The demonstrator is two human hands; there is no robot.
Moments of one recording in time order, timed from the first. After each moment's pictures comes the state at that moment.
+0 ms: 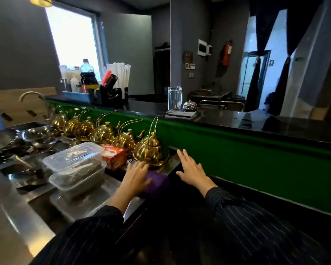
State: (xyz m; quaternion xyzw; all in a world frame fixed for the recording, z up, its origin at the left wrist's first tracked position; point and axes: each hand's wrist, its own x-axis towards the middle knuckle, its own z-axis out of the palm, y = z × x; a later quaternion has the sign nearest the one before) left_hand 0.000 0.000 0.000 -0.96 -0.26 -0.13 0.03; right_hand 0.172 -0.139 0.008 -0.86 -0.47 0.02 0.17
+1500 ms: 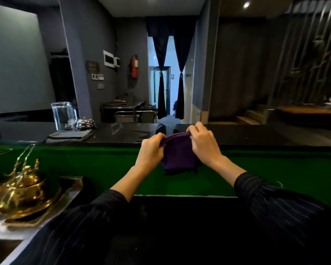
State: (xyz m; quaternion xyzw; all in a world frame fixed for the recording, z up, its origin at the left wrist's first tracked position) left_hand 0.257 -0.246 0.116 -0.88 0.08 -0.40 -0.25; right_hand 0.314 -0.426 0.134 -0.86 -0.30 -0.38 0.15
